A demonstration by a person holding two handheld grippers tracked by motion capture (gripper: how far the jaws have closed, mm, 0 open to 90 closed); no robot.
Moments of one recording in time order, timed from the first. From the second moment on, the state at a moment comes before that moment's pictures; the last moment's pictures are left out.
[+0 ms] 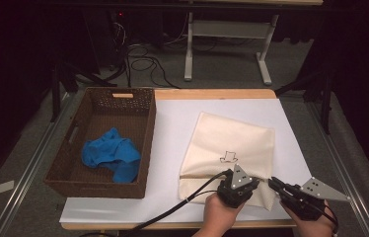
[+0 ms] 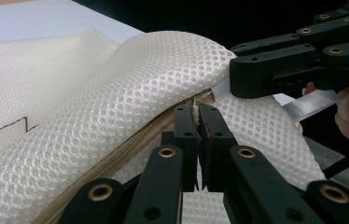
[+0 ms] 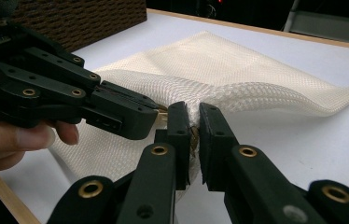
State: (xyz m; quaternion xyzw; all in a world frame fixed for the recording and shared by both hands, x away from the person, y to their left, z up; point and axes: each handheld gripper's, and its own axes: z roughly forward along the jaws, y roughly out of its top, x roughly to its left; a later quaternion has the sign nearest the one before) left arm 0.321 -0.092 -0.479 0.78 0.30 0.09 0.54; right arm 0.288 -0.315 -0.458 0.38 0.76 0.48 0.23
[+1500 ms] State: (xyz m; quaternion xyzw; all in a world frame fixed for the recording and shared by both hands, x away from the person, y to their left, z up) left arm 0.325 -0.059 -0.488 0.78 0.33 0.09 0.53; right arm 0.289 -0.316 -0.458 0.38 0.76 0.48 0.23
